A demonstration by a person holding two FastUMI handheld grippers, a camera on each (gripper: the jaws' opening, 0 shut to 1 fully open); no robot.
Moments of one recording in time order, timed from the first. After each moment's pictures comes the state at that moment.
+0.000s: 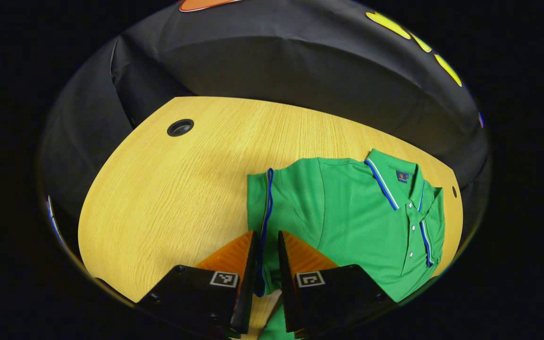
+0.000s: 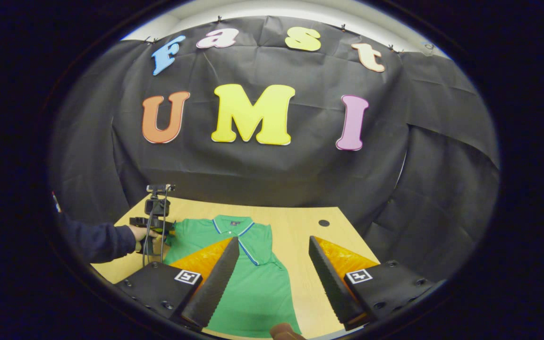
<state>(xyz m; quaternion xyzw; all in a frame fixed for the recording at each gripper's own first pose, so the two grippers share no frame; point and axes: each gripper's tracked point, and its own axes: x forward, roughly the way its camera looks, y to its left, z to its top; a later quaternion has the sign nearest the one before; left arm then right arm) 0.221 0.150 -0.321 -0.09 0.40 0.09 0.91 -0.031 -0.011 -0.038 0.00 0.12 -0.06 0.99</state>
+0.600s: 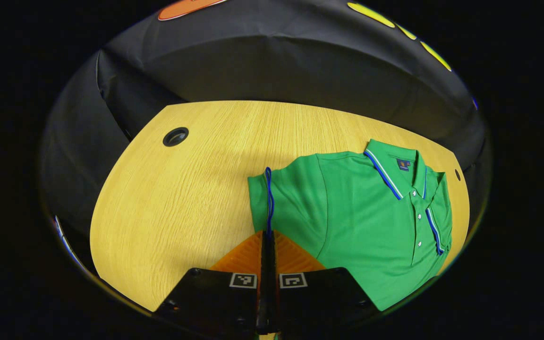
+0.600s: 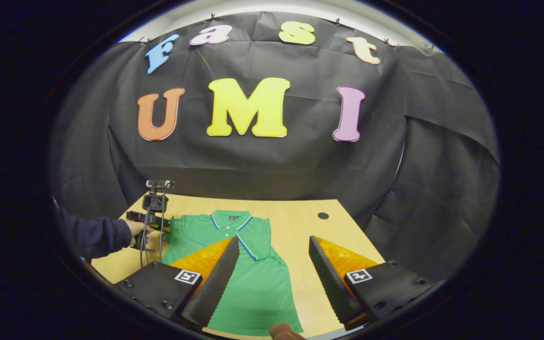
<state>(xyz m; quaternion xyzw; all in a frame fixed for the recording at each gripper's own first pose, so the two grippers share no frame) 0.223 0.152 -0.310 -0.04 0.41 0.07 0.91 -0.034 -0.021 -0.051 0.02 0.13 -0.07 0.99</state>
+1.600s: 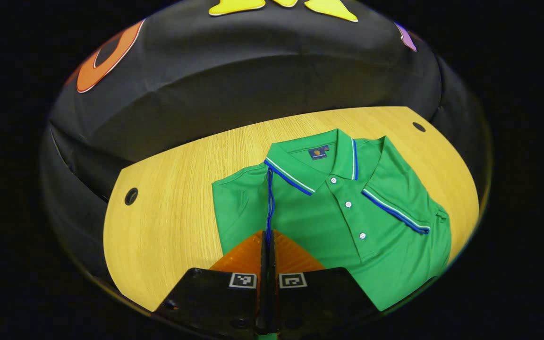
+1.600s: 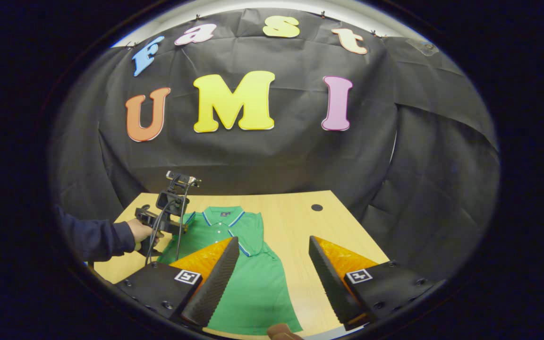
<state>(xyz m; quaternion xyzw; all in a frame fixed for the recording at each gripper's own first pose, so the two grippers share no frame) 0.230 0.035 -0.282 0.12 0.38 -0.05 0.92 -0.031 -0.042 -0.075 0.05 0.15 -0.09 0.98</state>
